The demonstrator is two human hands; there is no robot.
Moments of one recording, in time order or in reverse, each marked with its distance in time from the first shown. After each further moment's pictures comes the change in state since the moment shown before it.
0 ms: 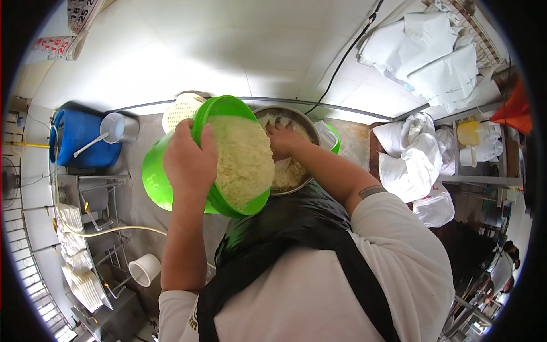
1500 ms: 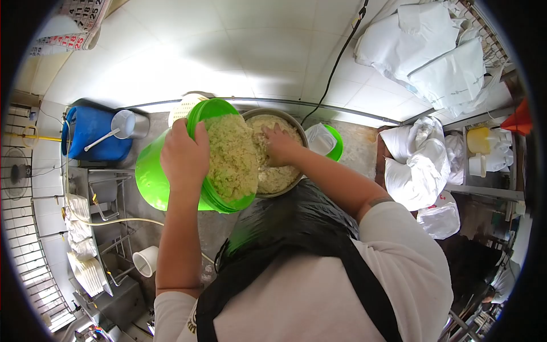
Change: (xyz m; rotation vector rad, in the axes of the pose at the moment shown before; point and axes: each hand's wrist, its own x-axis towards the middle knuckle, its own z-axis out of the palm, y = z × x) left_hand -0.003 0.039 0.032 0.242 0.068 0.050; right_hand -0.055 0.013 -0.013 0.142 0.206 -0.061
